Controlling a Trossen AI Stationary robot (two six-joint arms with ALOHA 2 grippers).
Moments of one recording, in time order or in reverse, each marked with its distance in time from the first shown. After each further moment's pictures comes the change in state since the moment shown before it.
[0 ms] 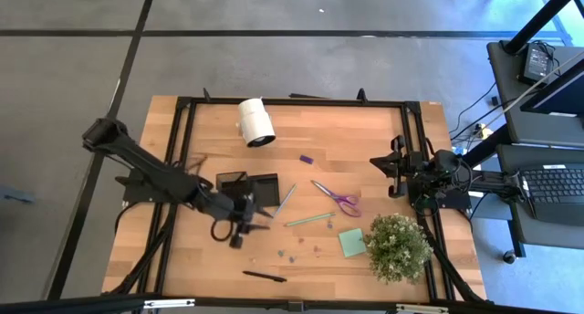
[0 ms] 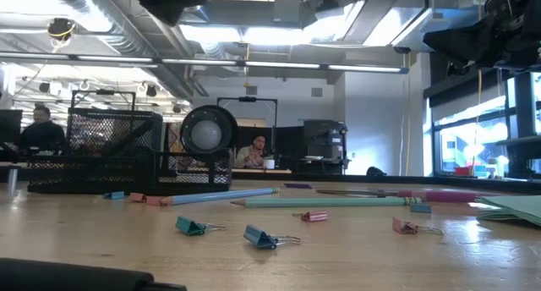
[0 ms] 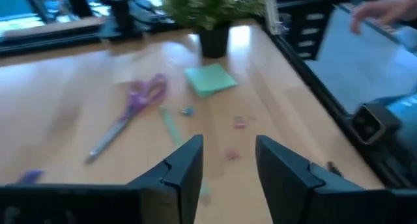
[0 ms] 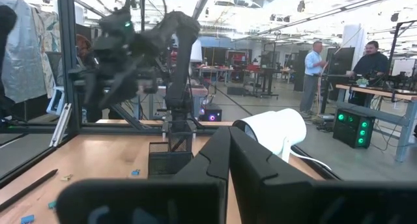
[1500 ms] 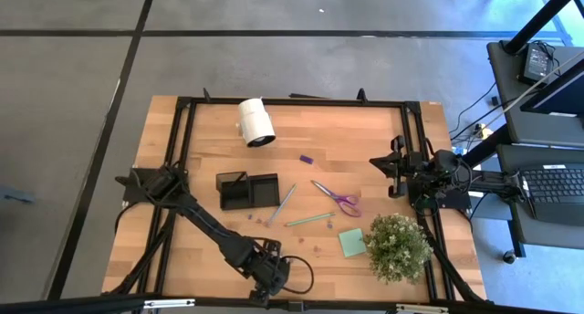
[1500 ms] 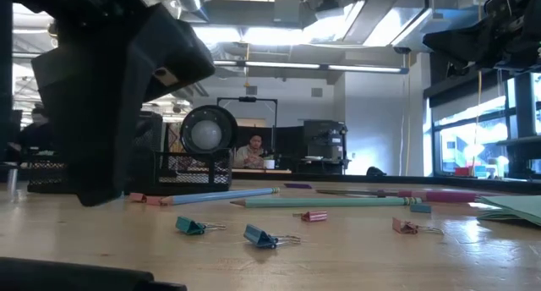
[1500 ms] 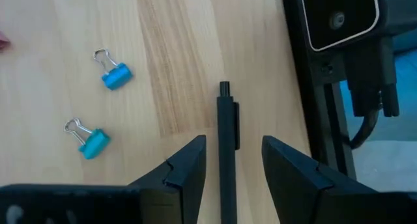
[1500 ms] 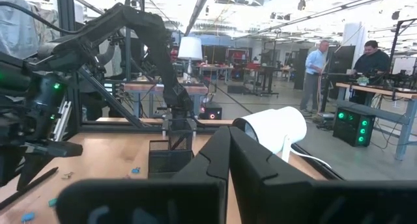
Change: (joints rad) left arm -0.155 0.766 0.740 -0.618 0.232 -0.400; right arm 0.000 0.000 0.000 -0.008 0.000 0.000
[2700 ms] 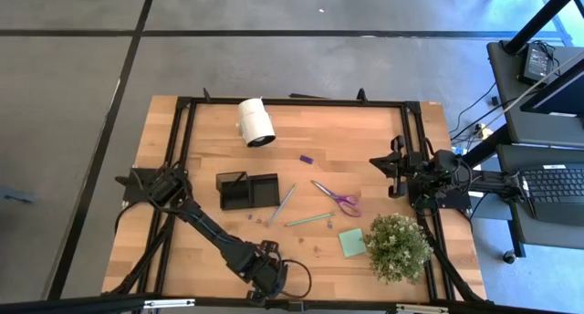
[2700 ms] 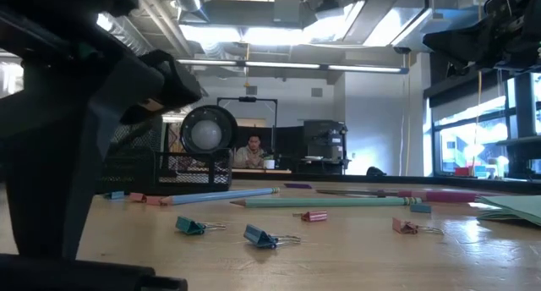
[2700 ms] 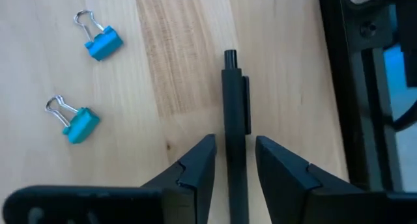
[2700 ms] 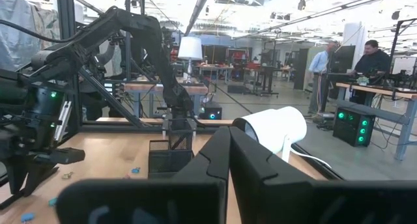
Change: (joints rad) left arm -0.016 0.074 0.003 -0.078 -0.030 0.020; right arm 0.000 0.000 0.000 0.000 0.000 0.000
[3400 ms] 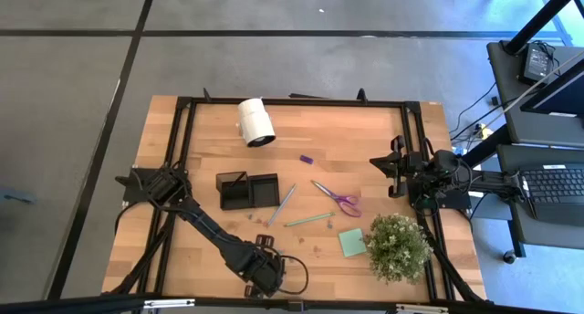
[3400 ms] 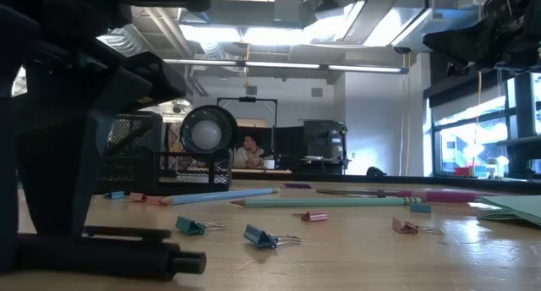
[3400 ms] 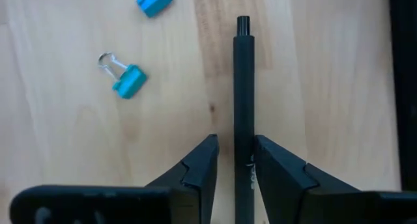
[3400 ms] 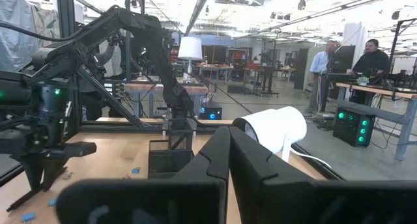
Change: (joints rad) left arm 0.010 -0.003 0.000 -0.117 -0.072 -0.046; right arm 0.000 0.000 0.000 0.000 0.000 0.000
